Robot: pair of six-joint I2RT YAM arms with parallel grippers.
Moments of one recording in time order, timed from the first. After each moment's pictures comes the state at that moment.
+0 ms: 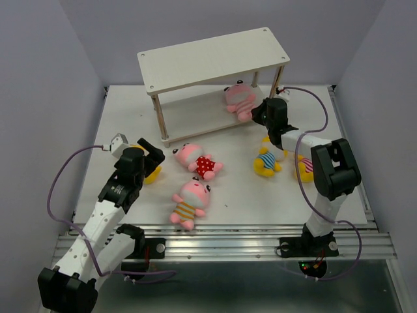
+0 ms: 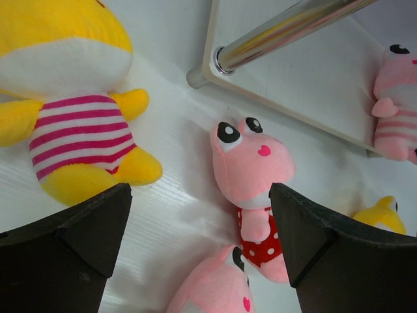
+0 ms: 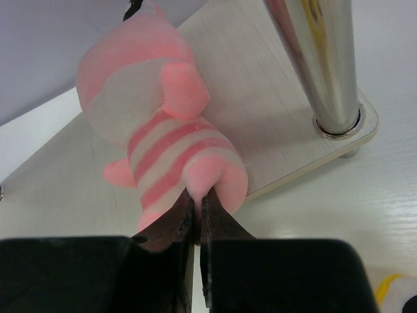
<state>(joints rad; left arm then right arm) -0.32 0.76 0.61 -0.39 -0.33 -0.90 0.30 1.84 1.14 0.40 0.17 0.61</state>
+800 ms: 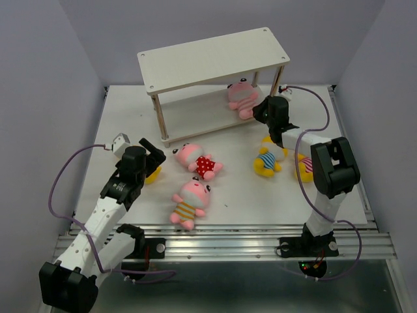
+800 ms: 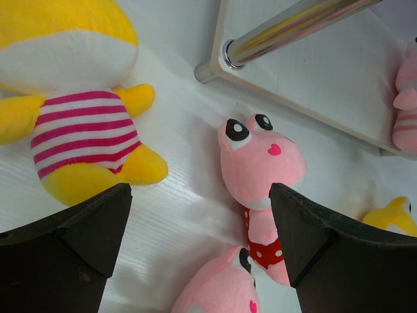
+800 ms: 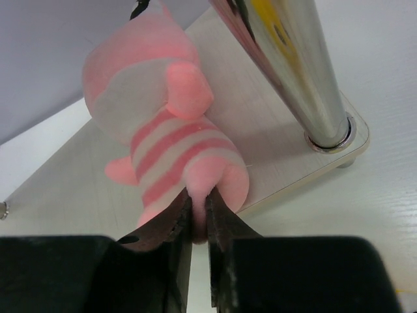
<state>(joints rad) -0.32 0.80 0.61 -0.39 -0.33 -0.90 0.28 1.87 1.17 0.40 0.17 0.65</state>
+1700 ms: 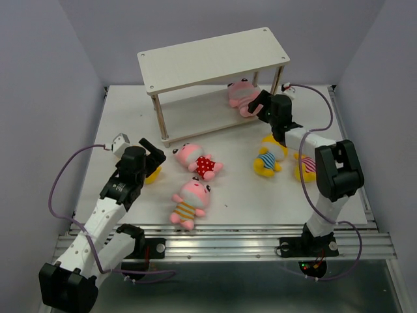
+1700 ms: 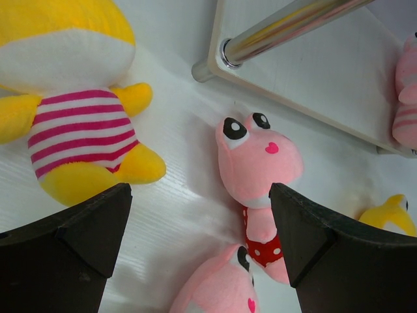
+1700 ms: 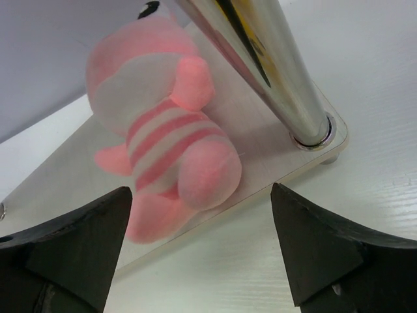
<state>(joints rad) -0.32 0.79 0.61 -0.39 -0.32 -0.90 0.27 1.85 1.18 0.34 0.18 0.64</state>
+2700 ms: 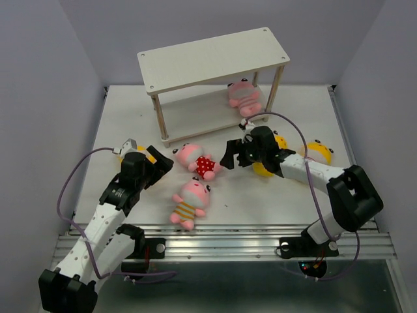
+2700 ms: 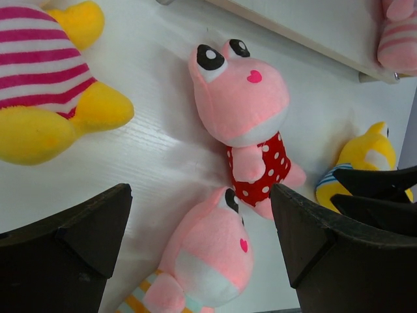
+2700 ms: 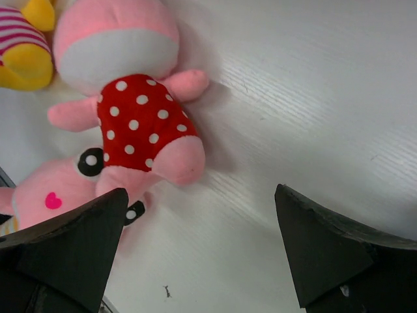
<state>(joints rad) -0.32 0.73 0.56 -0.42 -0.10 -0.90 0.56 1.47 0.86 0.05 -0.28 0.38</state>
